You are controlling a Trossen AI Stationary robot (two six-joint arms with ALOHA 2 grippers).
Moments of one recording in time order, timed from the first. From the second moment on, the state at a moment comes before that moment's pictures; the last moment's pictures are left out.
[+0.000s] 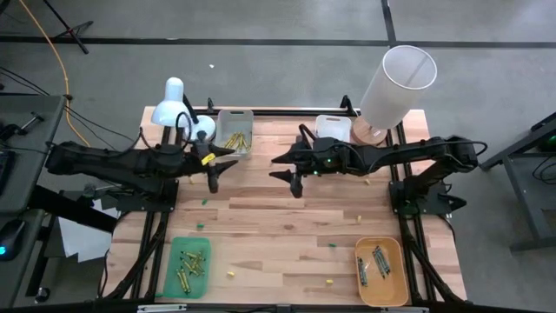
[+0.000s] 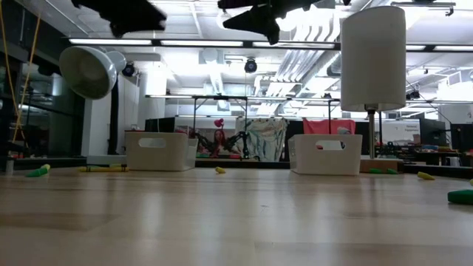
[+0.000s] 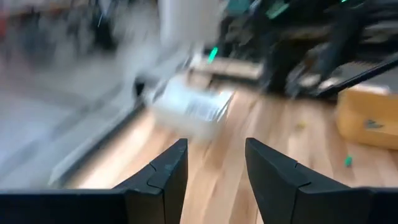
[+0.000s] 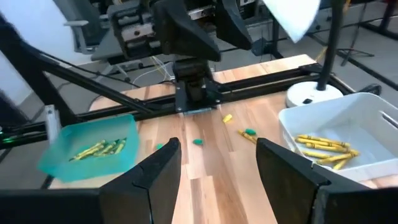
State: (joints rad) left arm -0.08 0.76 0.64 -0.12 -0.43 -0.11; right arm 0.00 1.51 1.13 0.10 0.03 0.18
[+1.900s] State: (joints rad) left arm 0.20 1.51 0.71 -0.70 0.08 -0.33; right arm -0.01 1.51 1.13 -0.02 0.16 0.27
